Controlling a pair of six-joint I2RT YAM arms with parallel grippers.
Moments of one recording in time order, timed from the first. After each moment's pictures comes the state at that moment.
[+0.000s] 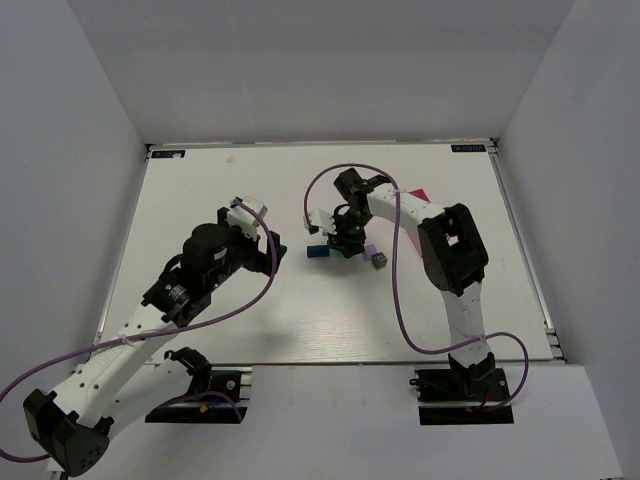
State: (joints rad) left arm -0.61 0.82 0.77 -0.27 -0.04 -0.04; right arm 0.59 2.14 1.66 -0.89 -0.41 -1.13
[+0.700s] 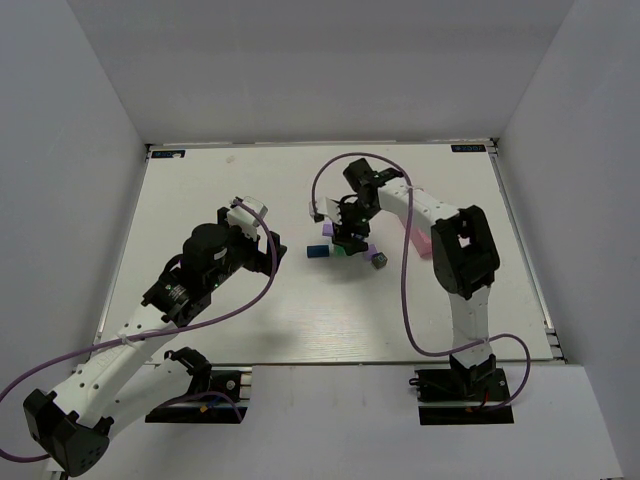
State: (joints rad) left arm -0.61 0.82 0.77 -0.27 -0.04 -0.04; right arm 0.56 2.09 1.65 -0.88 -0.47 -1.10
